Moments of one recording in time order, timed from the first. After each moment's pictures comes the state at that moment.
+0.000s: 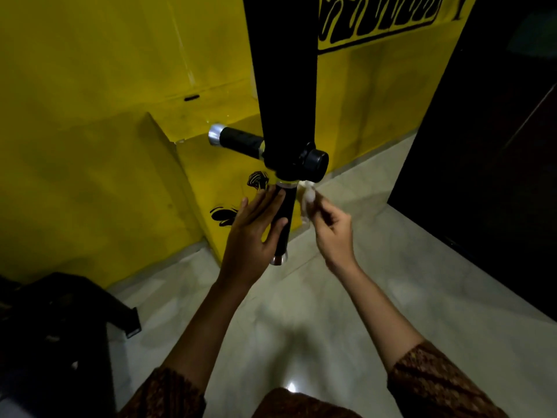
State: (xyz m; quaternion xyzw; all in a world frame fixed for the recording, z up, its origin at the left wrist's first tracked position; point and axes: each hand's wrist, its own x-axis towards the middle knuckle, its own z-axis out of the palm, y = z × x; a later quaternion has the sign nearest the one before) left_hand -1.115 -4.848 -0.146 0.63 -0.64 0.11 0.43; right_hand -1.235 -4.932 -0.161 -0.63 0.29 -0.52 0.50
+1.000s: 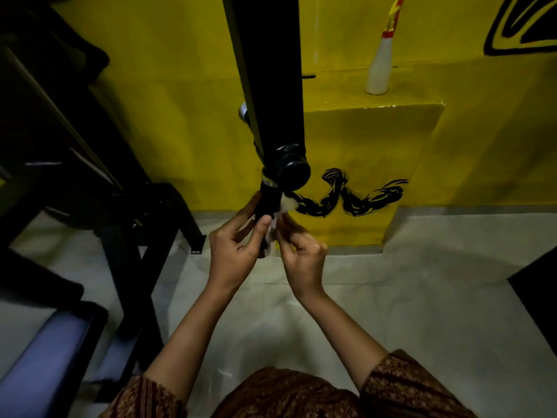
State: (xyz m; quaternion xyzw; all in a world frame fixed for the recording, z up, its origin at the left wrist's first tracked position) left_hand -1.209 -4.863 -0.144 0.75 -0.28 0.09 0.60; right_hand -1.243 -4.965 -0.207 -0.76 0.10 -0.44 0.47
